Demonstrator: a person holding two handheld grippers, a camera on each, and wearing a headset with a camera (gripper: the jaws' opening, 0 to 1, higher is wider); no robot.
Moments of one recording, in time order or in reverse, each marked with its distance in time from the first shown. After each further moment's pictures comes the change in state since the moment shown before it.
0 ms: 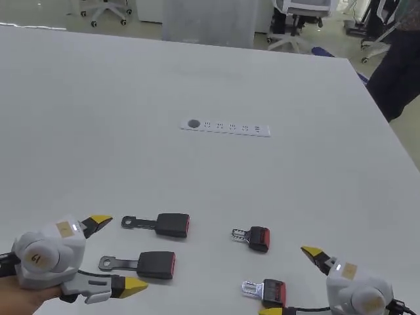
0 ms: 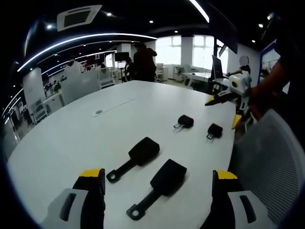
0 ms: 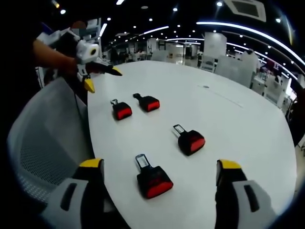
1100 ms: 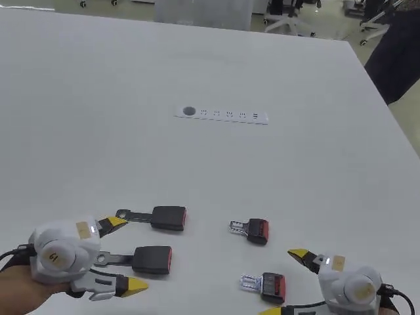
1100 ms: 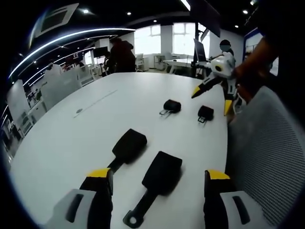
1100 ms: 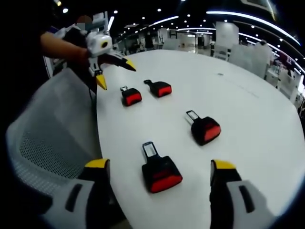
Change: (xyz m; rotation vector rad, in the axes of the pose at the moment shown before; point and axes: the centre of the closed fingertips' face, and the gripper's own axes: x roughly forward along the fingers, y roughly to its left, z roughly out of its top) left arm 0.036 -0.015 -0.020 0.132 0.104 -0.140; right arm 0.017 0.010 -0.027 -0.006 0.102 0.141
